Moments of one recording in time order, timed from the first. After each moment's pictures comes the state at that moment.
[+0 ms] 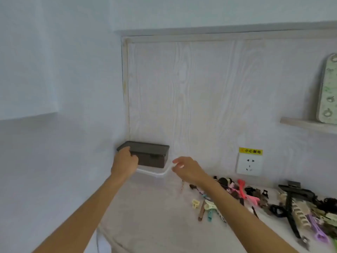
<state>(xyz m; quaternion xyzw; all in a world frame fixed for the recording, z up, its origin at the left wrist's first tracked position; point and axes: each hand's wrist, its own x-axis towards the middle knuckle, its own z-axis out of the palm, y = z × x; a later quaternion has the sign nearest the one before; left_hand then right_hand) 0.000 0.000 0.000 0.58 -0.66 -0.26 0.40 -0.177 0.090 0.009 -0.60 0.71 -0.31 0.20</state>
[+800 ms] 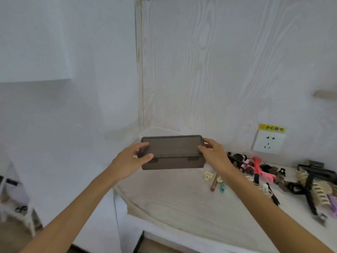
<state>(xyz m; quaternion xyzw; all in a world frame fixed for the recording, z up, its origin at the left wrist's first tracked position) 0.050 0.054 -0.032 0.51 -0.75 -0.30 0.30 -0.185 0.106 -0.025 -0.50 0.67 -0.49 0.25</state>
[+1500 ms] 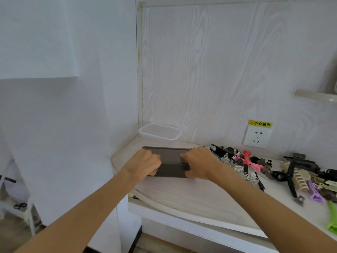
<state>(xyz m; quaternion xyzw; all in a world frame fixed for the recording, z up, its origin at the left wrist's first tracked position) 0.026 0.090 -0.041 0.34 -0.86 0.37 0.01 -0.167 0.136 -0.037 -0.77 0.60 0.03 -0.19</state>
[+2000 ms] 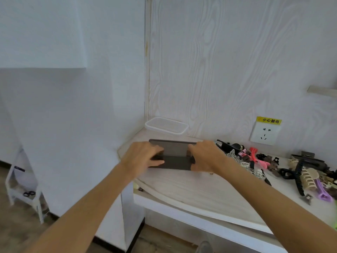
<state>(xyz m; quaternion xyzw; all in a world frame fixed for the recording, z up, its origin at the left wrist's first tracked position) 0.045 0.074 -0.069 0.37 -0.90 0.17 0.16 -0.161 0.135 -0.032 -0.77 0.61 0.07 -0.21</state>
